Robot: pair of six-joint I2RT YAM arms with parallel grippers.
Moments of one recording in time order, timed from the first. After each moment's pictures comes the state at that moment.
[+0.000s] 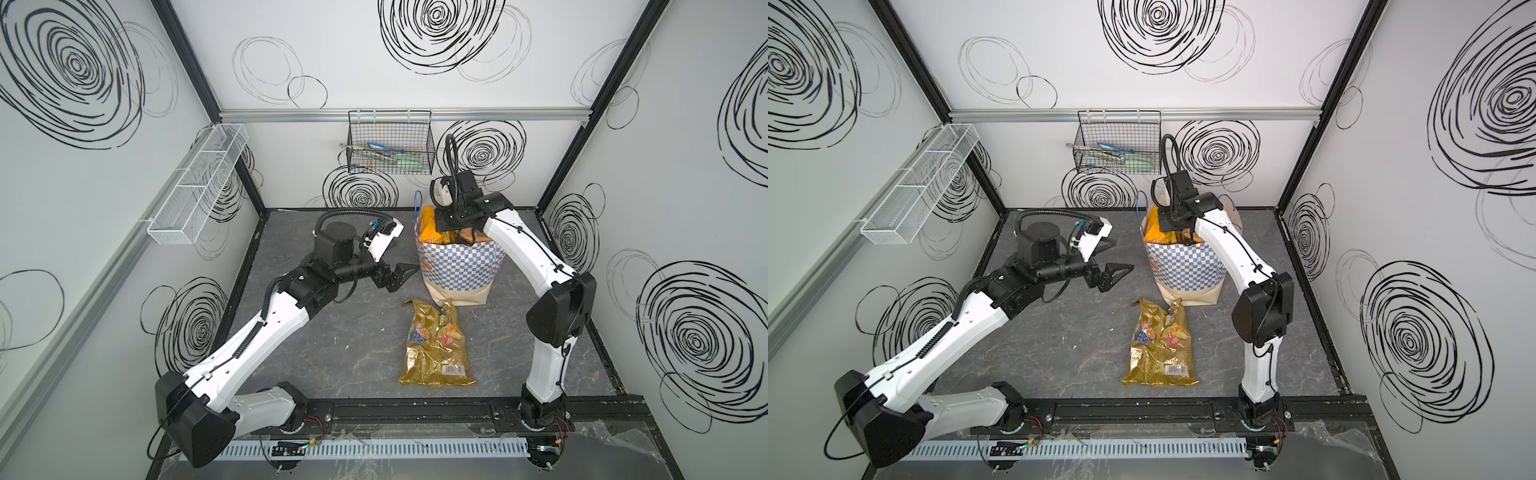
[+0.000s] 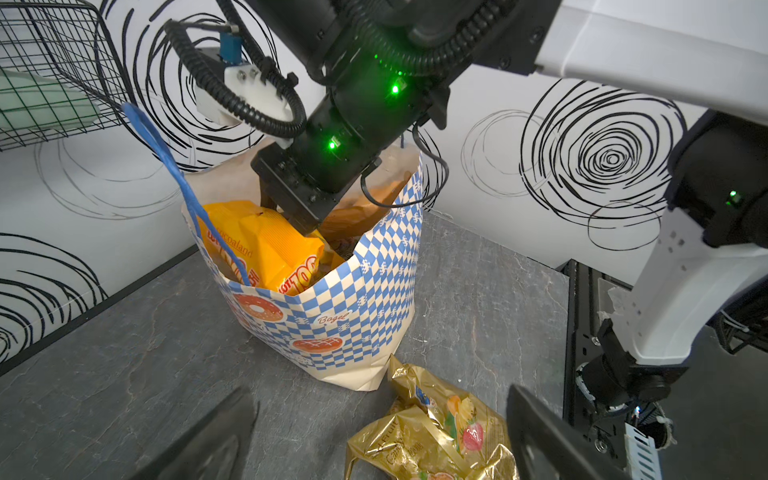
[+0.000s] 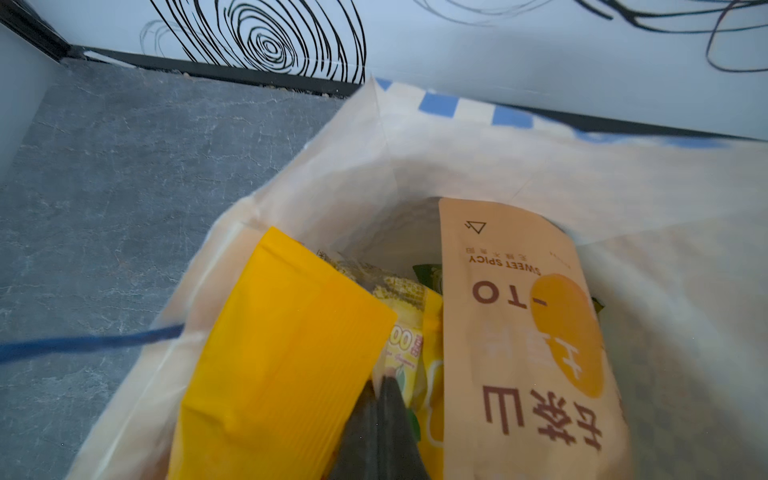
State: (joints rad) left arm -0.57 1.21 1.17 -0.29 0.47 0.03; right arm 0.46 1.92 1.99 -0.90 0.07 0.20
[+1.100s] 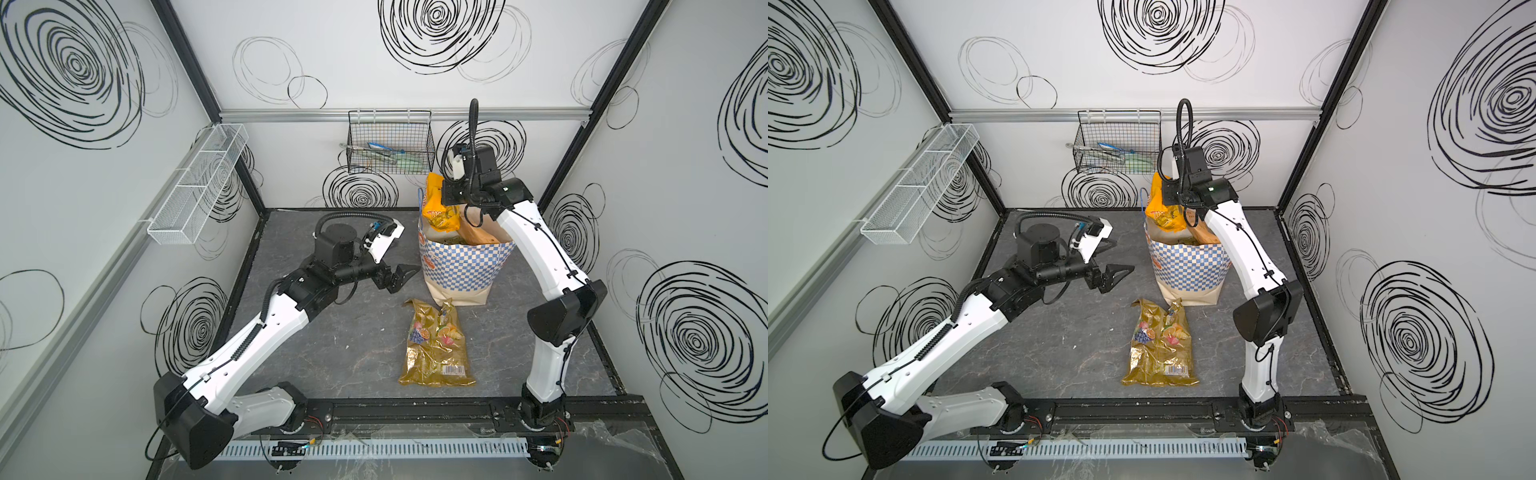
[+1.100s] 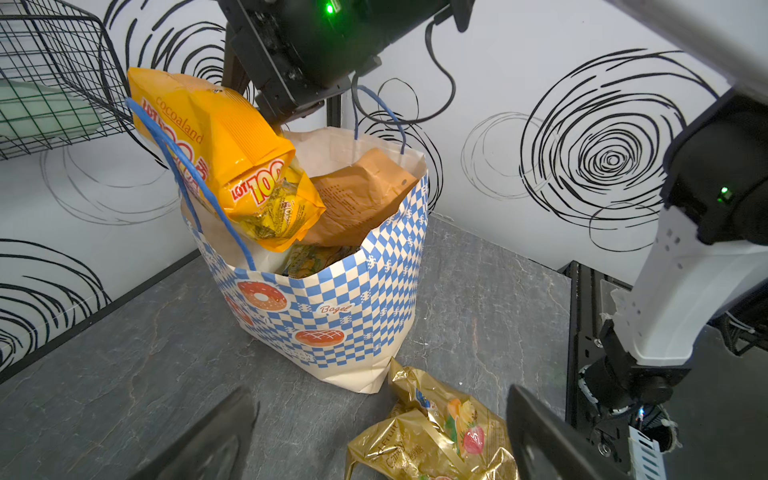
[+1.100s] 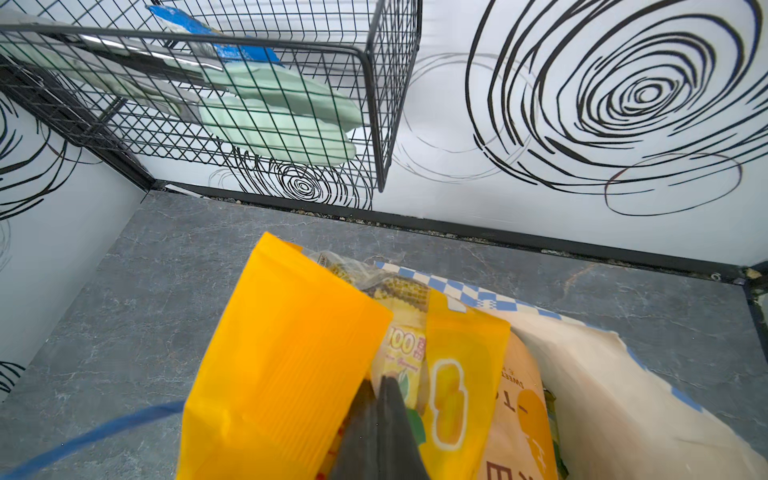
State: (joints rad) left arm -0.58 1.20 1.16 -0.27 0.45 0.03; right arm 0.44 1.93 2.21 -0.86 0.08 0.18
